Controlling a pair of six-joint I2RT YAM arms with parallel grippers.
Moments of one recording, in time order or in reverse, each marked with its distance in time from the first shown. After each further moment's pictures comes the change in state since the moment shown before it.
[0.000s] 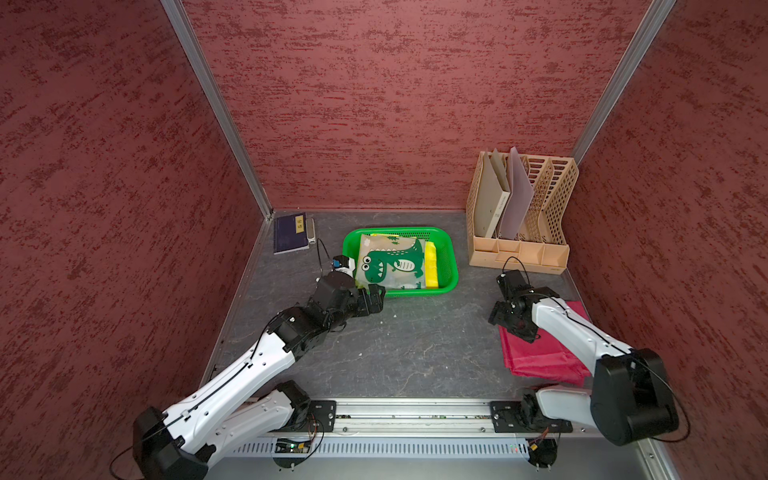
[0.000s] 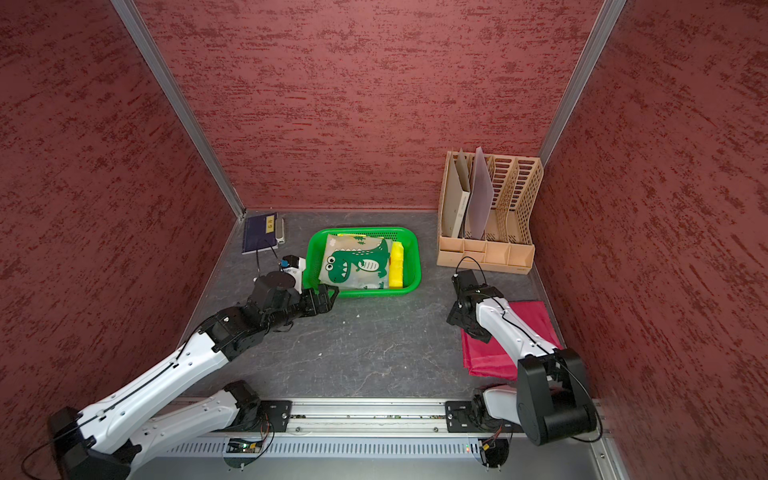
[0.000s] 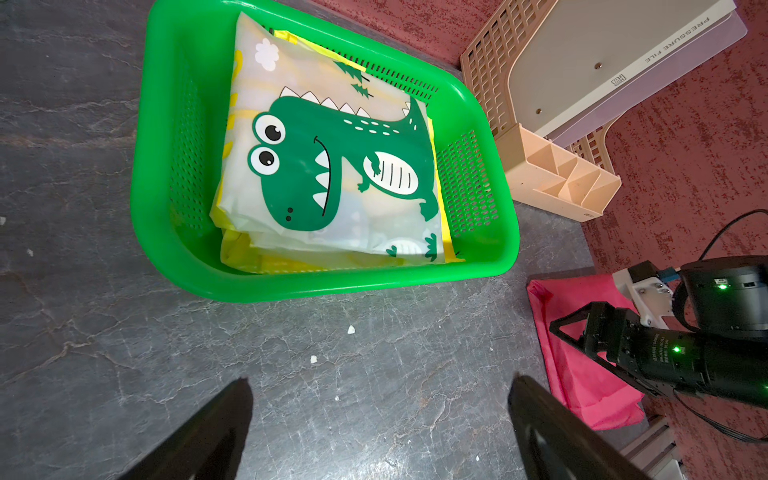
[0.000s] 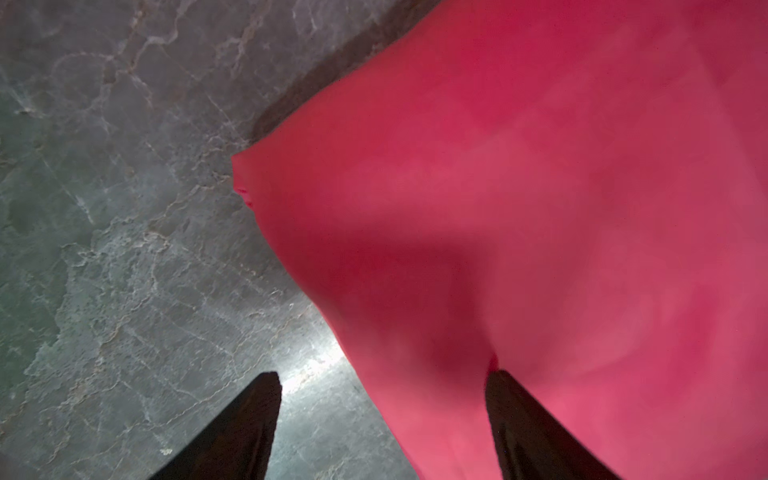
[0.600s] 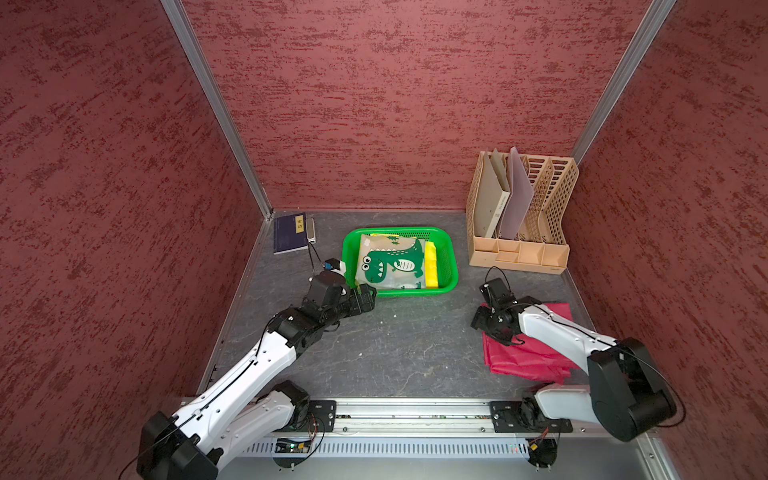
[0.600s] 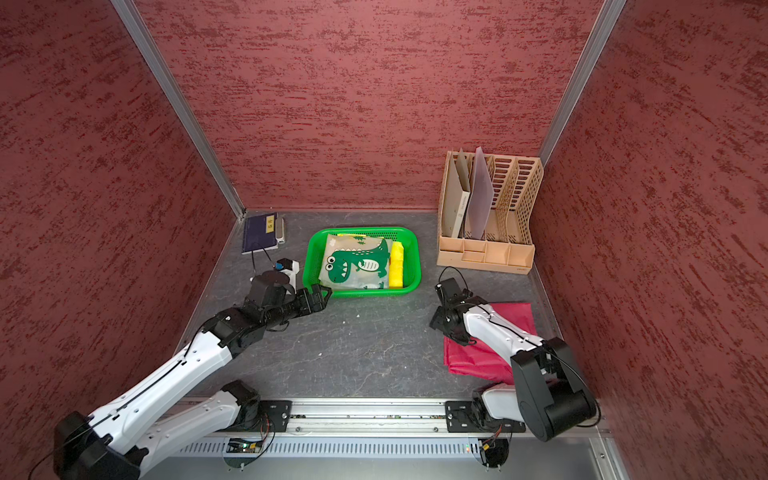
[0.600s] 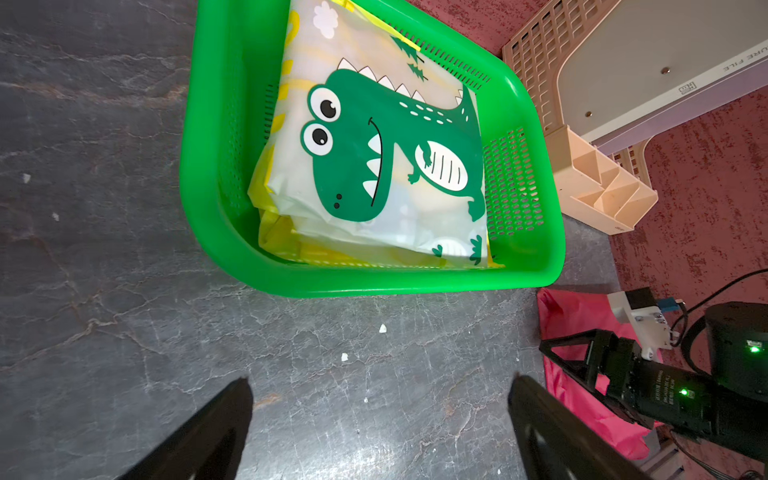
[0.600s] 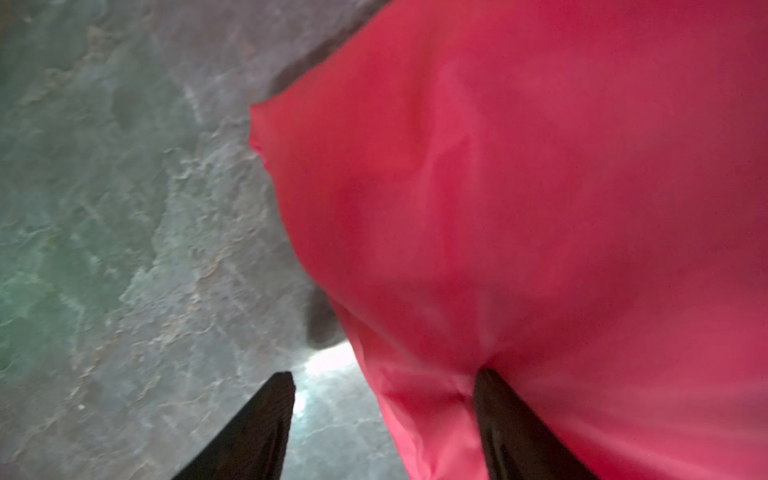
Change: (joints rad) left arm 0.131 0.011 -0.086 0.047 0.108 0.000; right arm 0.222 0.014 -0.094 0.224 -0.123 0.166
